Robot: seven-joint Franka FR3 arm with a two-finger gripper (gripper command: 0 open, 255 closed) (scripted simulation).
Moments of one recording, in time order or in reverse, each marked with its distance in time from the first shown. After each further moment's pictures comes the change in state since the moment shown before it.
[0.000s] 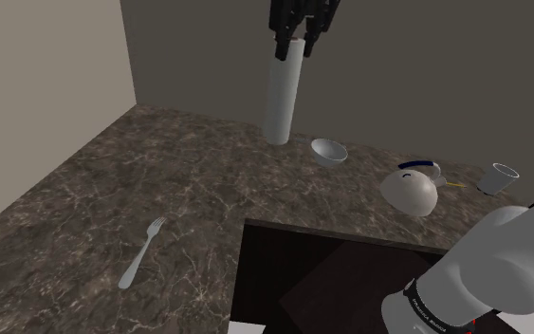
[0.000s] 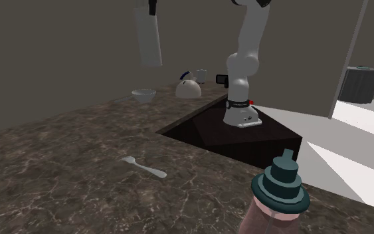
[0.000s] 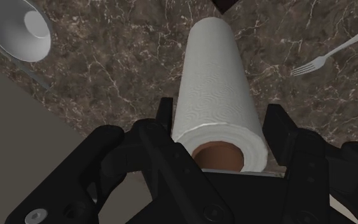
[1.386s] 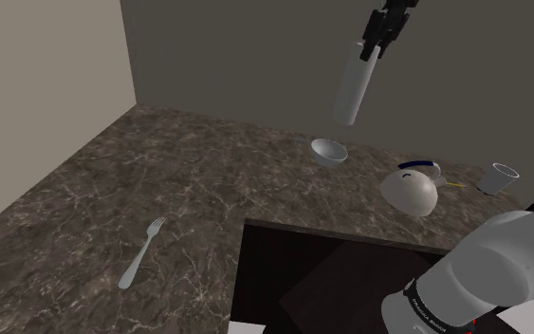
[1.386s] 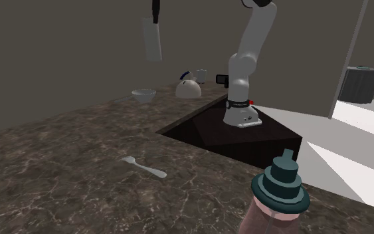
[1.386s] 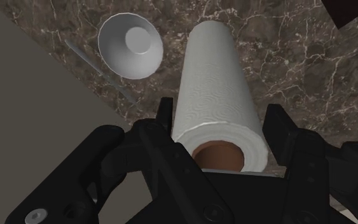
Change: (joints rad) arm -0.155 -0.127 -0.392 -0.160 -0.033 0.056 -0.543
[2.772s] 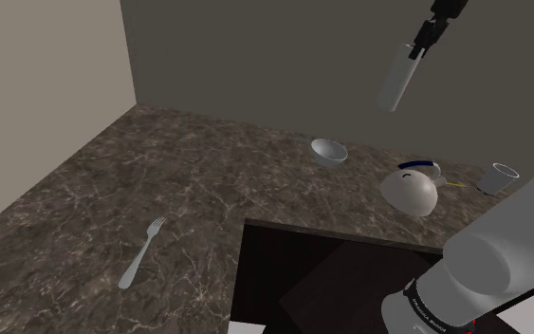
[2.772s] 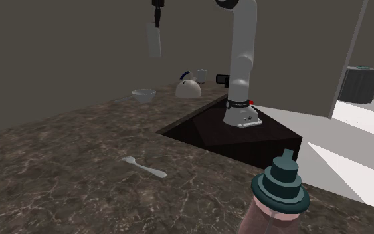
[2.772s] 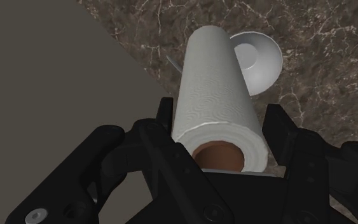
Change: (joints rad) arm -0.188 0.377 -0.352 0.413 0.073 -0.032 -0.532
